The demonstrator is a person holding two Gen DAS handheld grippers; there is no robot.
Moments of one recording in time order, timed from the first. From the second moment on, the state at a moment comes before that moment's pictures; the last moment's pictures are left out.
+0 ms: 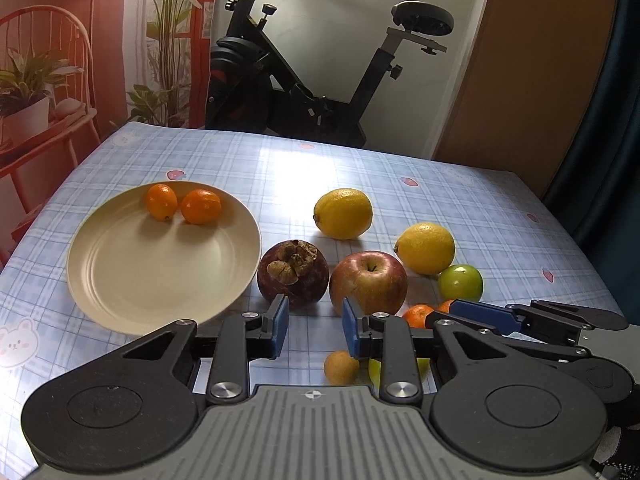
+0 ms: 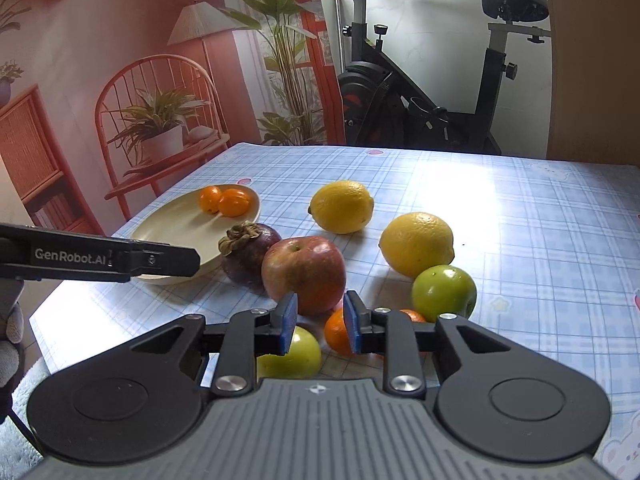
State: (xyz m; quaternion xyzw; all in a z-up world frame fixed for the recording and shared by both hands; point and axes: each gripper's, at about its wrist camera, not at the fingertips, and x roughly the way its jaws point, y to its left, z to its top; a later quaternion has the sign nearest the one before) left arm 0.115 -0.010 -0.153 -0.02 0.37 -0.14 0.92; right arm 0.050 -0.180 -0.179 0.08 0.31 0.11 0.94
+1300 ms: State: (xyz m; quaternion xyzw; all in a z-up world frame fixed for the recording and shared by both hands) left arm 0.116 -0.040 -0.182 -0.04 0.43 -0.21 0.88; right arm 0.032 -0.168 -0.211 0.05 0.35 0.15 0.92
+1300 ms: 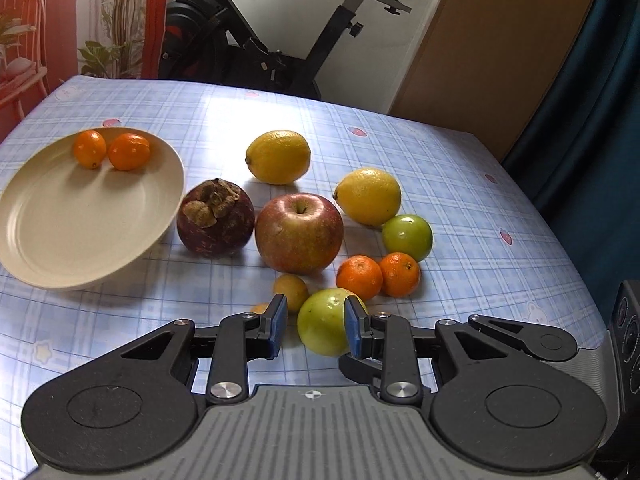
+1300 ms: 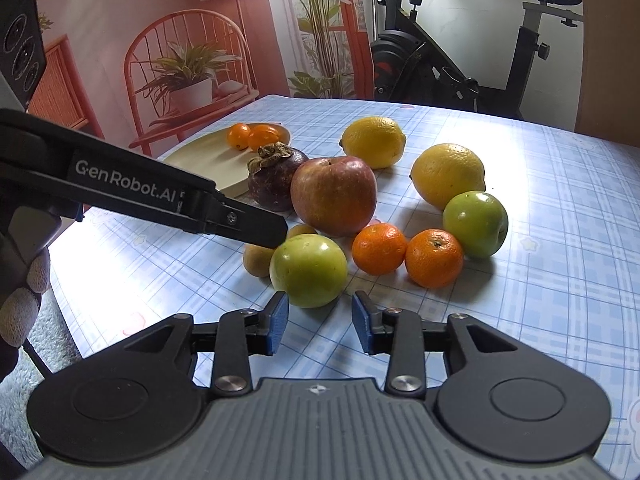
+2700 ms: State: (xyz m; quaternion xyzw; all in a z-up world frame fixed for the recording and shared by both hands) left arm 0.143 -0.053 -0.200 -0.06 0.47 -0.24 0.85; right arm 0.048 -0.166 -0.228 0.06 0.32 0.18 0.93
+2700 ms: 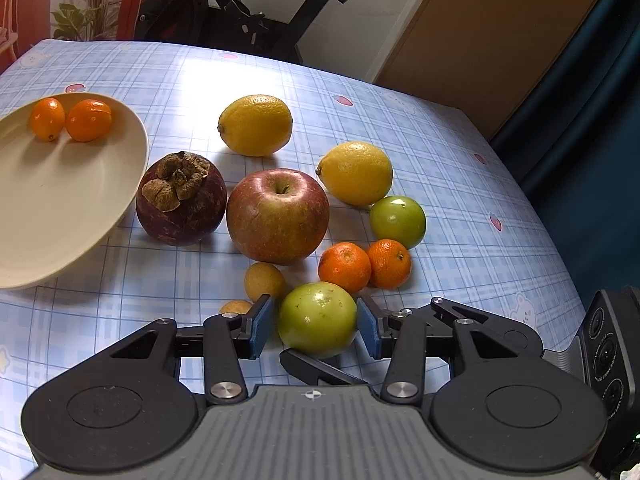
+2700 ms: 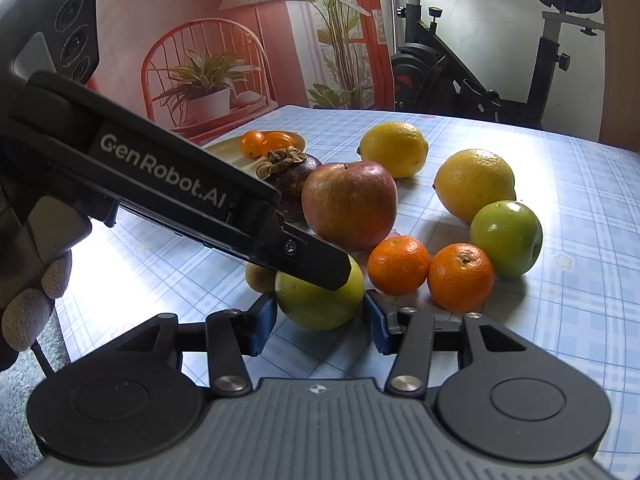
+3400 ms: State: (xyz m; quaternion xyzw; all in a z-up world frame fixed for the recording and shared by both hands) left arm 0.150 -0.046 -0.201 -0.09 0.49 -0.25 0.83; right arm 0.041 -0.161 -0.229 0.04 0.32 0.18 0.93
